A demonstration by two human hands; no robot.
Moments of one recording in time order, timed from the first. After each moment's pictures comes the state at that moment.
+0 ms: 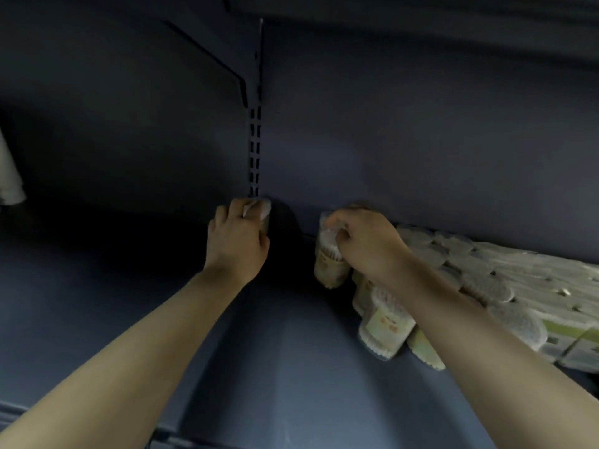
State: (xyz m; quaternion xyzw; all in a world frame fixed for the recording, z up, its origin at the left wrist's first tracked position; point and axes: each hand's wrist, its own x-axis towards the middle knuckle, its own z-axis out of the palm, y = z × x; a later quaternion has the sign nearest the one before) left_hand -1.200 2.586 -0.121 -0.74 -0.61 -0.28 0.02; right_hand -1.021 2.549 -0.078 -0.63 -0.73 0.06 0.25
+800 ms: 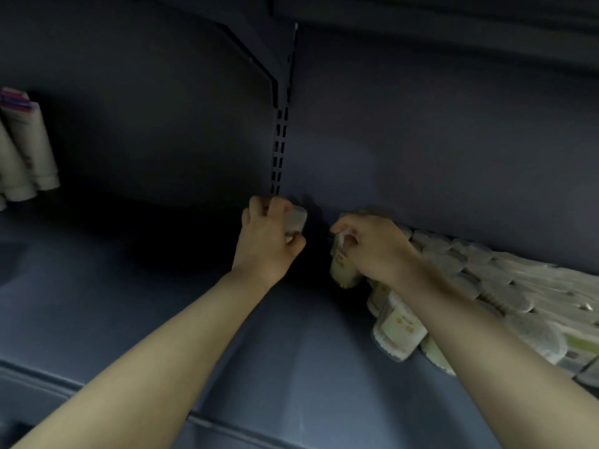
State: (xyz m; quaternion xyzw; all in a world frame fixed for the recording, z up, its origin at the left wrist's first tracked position) left_hand -1.191 2.566 -0.114 -0.71 -0.59 -0.38 -0.09; right_hand -1.035 2.544 -0.077 -0.62 -0.75 0.04 0.22
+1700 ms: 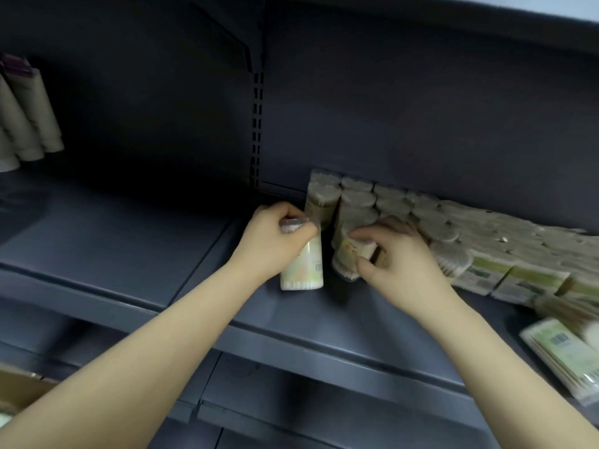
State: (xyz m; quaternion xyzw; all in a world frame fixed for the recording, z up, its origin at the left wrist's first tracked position) left_hand -1.157 2.459 -0.107 -0.64 -0.53 -0.42 -0.36; right_hand -0.983 2.410 -0.091 -0.61 -0.75 0.03 0.26
